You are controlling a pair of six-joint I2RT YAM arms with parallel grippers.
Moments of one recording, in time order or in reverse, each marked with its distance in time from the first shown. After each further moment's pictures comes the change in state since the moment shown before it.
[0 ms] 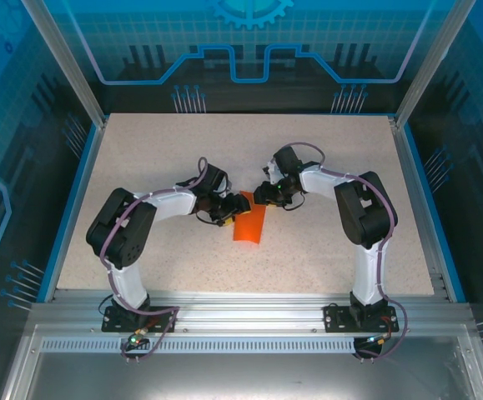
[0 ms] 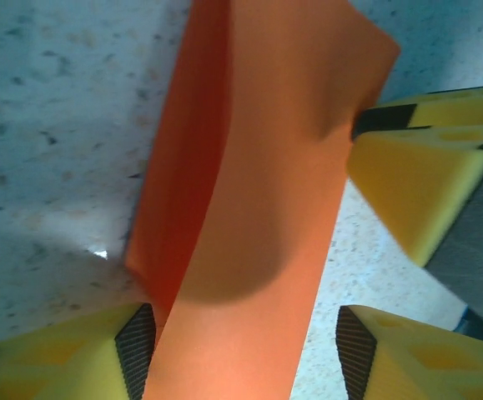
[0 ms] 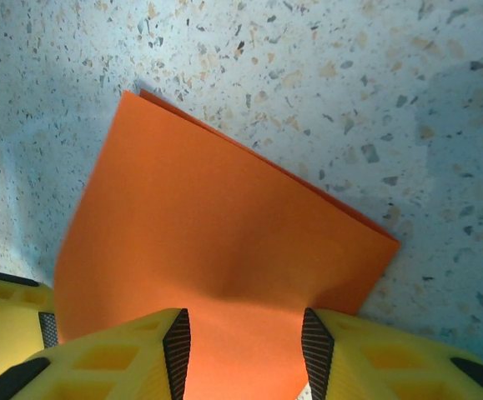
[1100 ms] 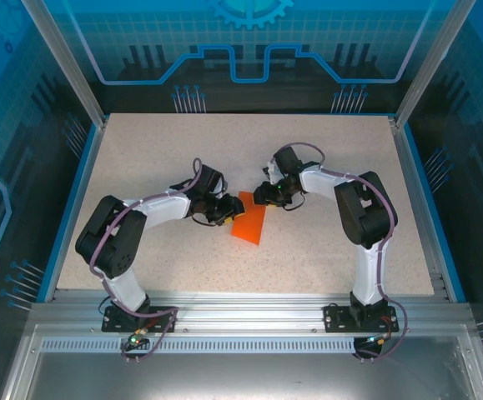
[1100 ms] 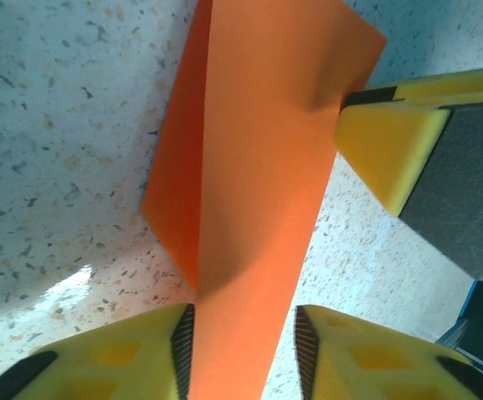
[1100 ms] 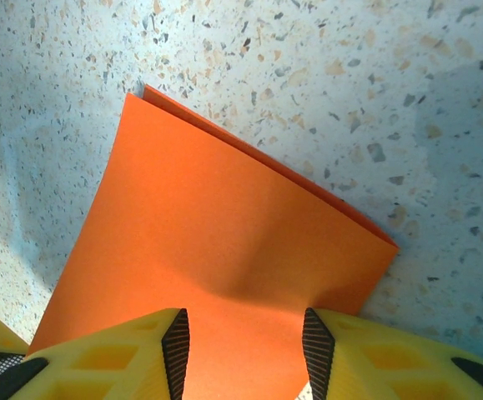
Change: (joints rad) left arm 0.000 -0.095 -0.056 -0.032 -0.032 0.000; right arm 0.000 0.000 0.000 -0.001 -0.006 -0.014
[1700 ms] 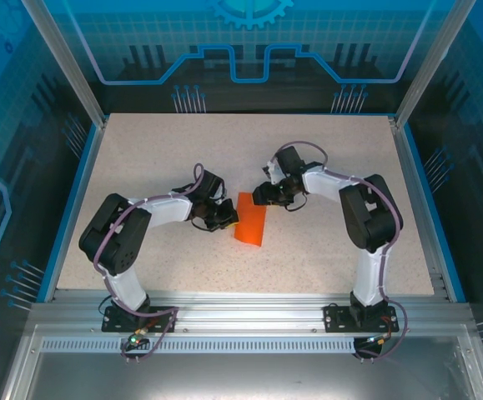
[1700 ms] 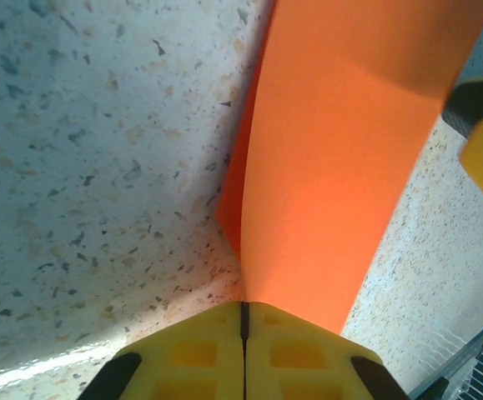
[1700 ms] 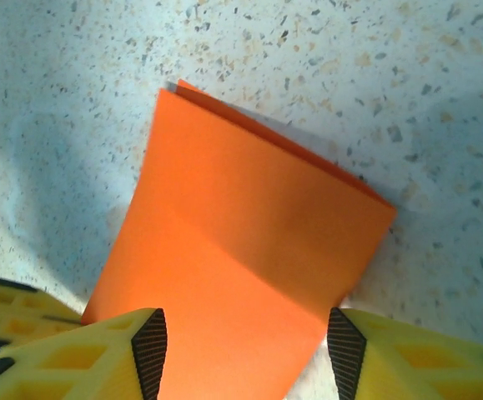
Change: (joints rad) left arm -0.007 0.030 -0.031 0.001 -0.011 0.004; right arm 0.000 -0.083 -0.050 -0.001 0.005 -0.058
